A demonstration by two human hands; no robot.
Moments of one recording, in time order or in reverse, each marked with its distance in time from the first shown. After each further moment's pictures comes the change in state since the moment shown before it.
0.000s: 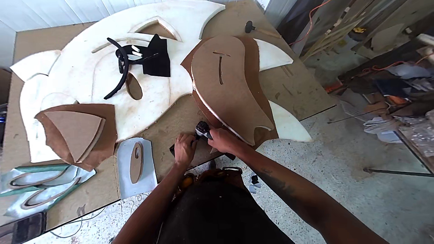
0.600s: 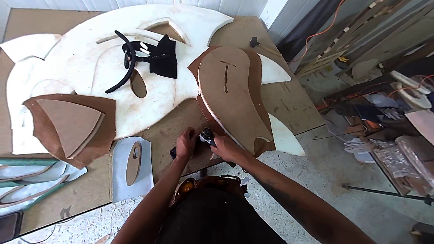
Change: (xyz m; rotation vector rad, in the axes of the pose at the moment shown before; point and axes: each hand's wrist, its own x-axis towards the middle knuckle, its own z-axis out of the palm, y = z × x) left_hand 0.047 0.002 -0.015 -0.377 -0.059 -0.324; right_hand 0.021 0.001 0.007 -0.087 -0.037 0.005
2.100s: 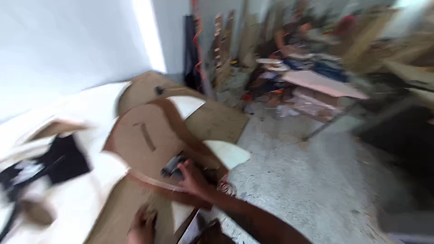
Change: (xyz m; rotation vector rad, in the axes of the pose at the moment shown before) left_hand -0.002 0.031 0.036 0.095 -0.140 0.082; right_hand 0.005 0.137 -0.029 0.345 0.696 0.226
